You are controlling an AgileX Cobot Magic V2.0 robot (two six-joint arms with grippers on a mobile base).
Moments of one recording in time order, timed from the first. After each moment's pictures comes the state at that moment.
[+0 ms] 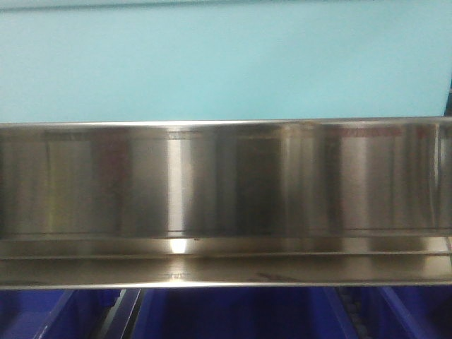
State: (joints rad) left arm -0.04 0.91 -0.95 -0.01 0.64 -0.03; right arm -0.04 0.86 -0.93 0.22 0.61 -0.08
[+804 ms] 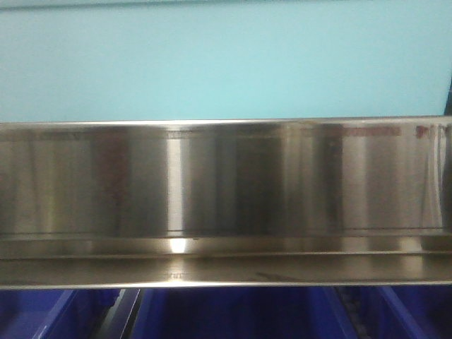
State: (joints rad) left arm -0.40 1.44 -1.50 0.27 1.05 -0.49; right arm 0.25 1.29 -1.37 -0.10 0.93 0.32
